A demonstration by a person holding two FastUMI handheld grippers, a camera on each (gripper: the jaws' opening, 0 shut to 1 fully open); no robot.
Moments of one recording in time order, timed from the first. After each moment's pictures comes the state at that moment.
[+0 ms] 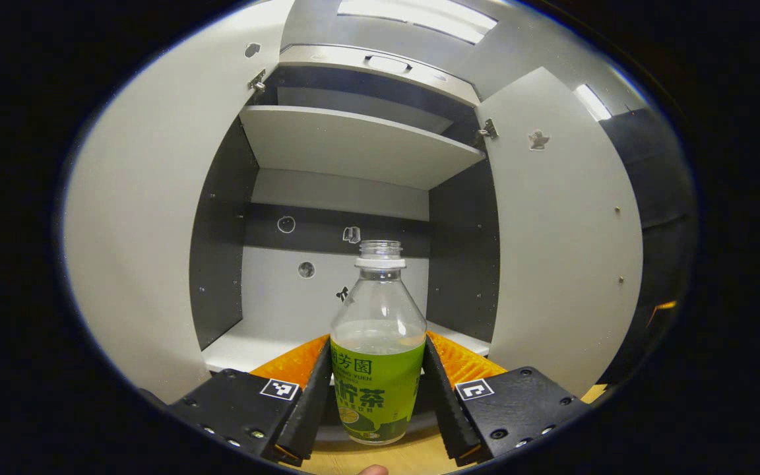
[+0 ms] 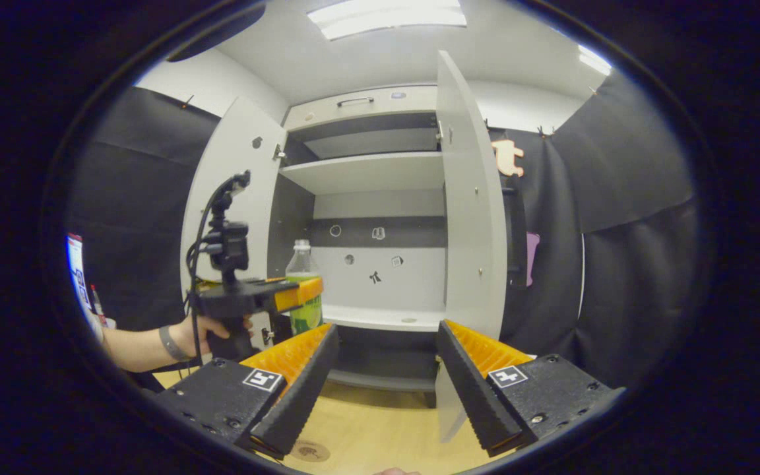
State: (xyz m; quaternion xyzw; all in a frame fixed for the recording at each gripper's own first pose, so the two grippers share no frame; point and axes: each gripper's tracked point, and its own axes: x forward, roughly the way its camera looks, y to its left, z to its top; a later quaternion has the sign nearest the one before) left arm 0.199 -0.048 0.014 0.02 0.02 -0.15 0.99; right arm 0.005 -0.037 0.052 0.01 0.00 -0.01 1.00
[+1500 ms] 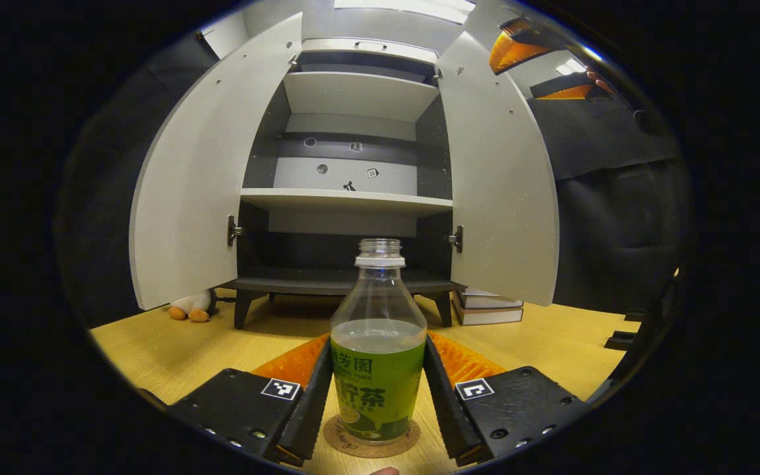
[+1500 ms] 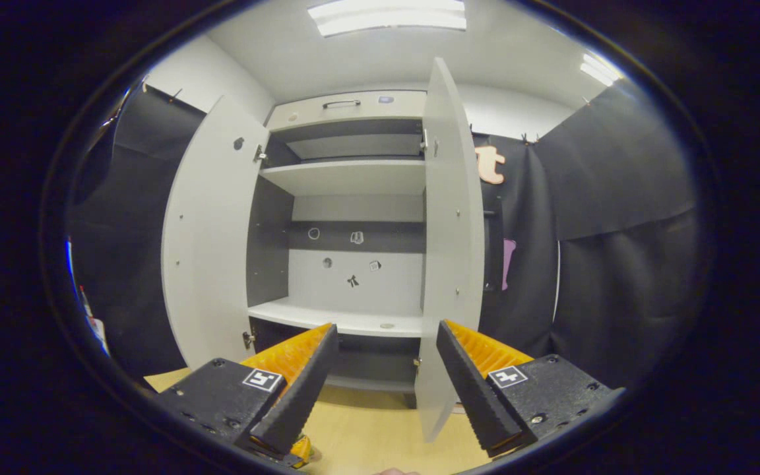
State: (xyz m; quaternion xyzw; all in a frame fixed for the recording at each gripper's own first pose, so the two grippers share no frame) left arm 0.012 -0.070 -0.232 0.03 0.09 -0.10 0.99; right arm -0.001 -0.042 0.058 0.00 0.02 -0.06 1.00
